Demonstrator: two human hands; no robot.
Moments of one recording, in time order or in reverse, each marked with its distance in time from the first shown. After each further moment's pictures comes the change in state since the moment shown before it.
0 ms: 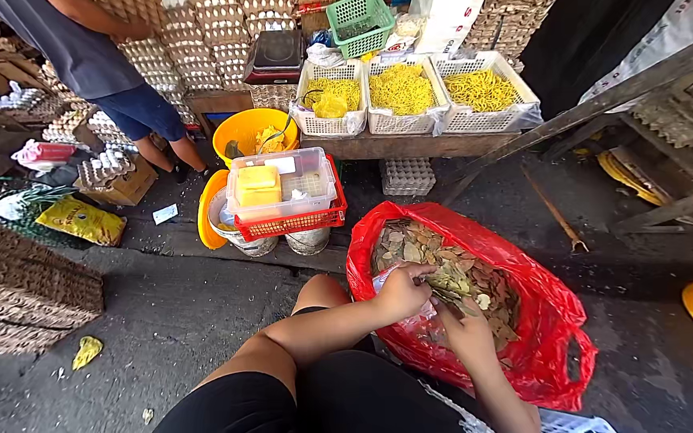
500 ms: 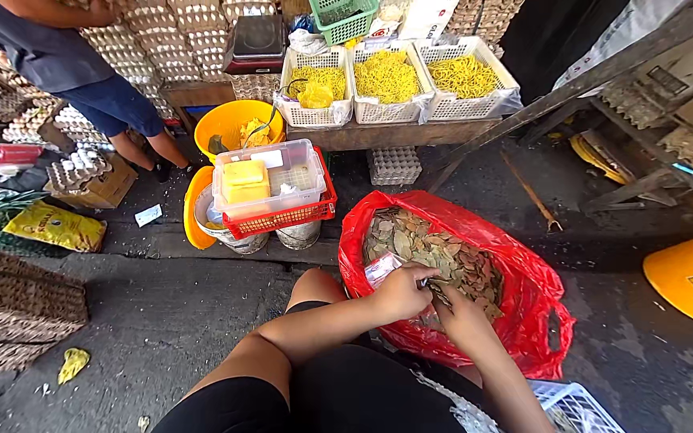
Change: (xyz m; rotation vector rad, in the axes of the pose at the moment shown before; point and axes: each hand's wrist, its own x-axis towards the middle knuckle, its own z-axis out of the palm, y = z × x) left_hand -0.008 0.004 0.001 0.144 -0.169 0.078; right_hand 0.002 -0.019 -0.021 -0.493 -0.268 -0.056
